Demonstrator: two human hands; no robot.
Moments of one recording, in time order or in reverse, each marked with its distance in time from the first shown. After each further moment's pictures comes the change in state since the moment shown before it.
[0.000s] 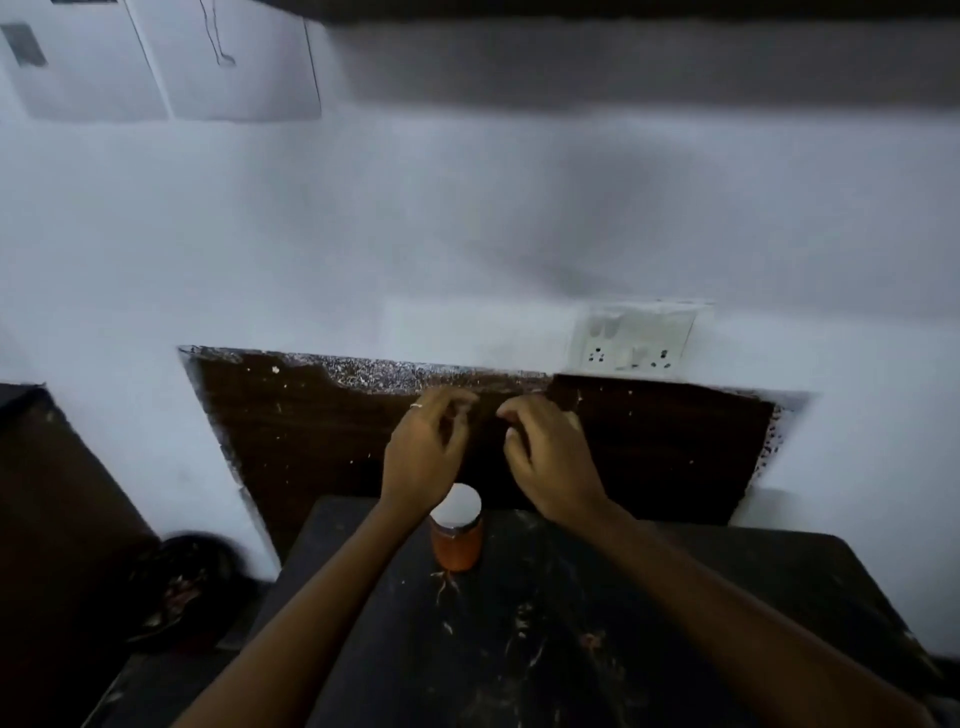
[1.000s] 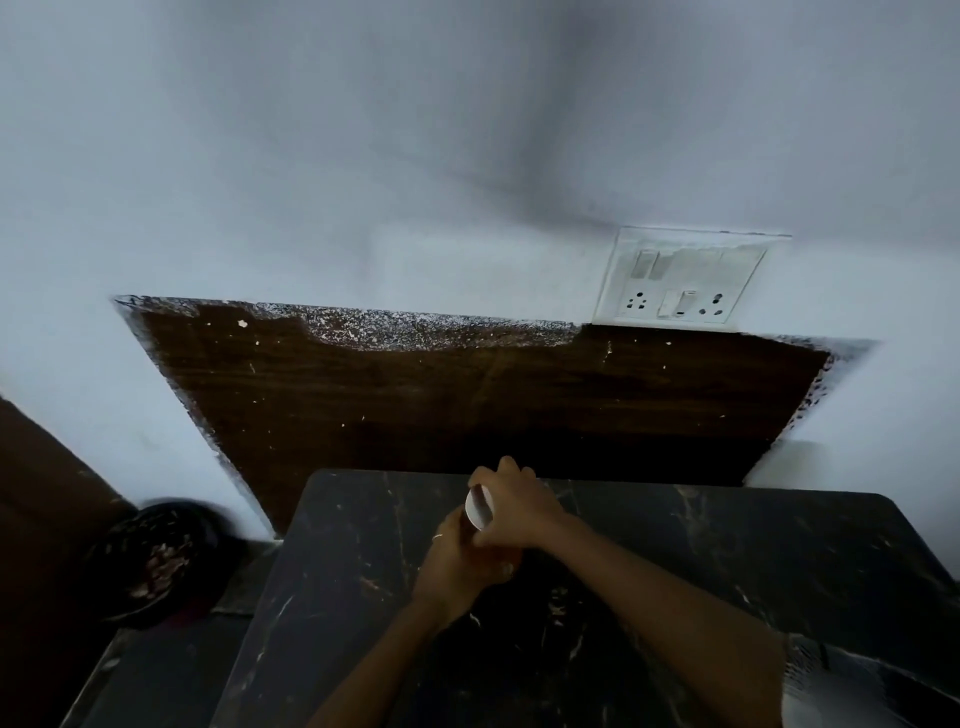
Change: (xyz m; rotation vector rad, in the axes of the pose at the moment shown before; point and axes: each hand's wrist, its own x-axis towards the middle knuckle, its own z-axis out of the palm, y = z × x) left_hand -0.106 -0.137 0.084 -0.392 -0.562 -0.608; right_hand -0.013 0.044 0.149 -0.168 -0.827 0.373
